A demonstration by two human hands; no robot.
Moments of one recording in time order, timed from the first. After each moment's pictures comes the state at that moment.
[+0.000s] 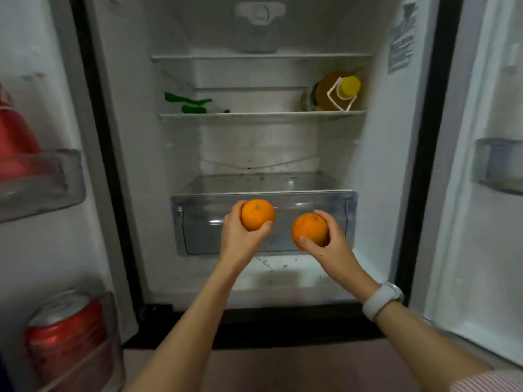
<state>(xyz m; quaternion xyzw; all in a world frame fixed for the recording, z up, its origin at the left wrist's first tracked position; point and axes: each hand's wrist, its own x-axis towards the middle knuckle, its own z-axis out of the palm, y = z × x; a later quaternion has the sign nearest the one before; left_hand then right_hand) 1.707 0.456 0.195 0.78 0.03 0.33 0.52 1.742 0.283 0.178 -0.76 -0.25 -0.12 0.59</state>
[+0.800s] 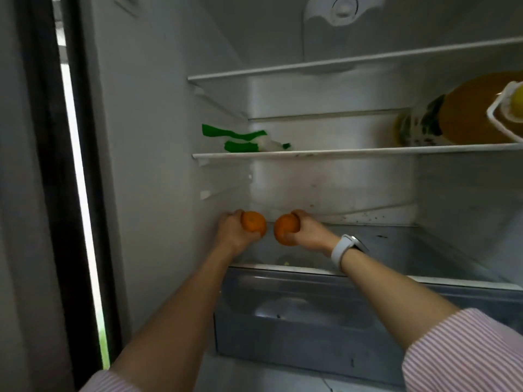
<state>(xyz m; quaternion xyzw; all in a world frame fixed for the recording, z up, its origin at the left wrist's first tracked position) 1.905 0.661 0.270 0.87 0.18 0.31 0.34 1.988 0.505 0.280 -0.85 -0.37 -0.04 0.37</state>
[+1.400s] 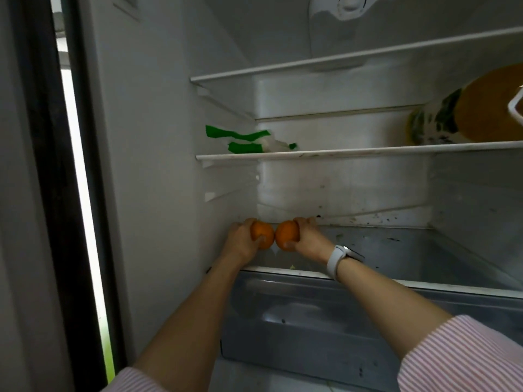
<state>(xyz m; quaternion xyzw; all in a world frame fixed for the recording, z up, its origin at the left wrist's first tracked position) 1.910 0.661 0.256 0.91 0.18 0.27 0.25 1.996 0.522 0.263 -0.87 -0.37 -0.05 0.32</state>
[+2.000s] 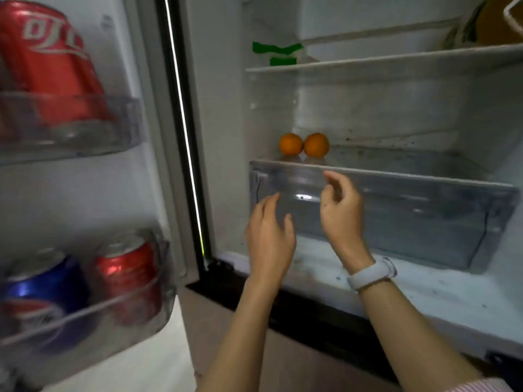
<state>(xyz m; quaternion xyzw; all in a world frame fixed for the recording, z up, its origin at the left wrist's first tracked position) 1.712 0.487 0.140 0.79 0.21 0.50 0.28 1.793 0.411 0.182 -0.65 -0.34 -0.18 0.65</state>
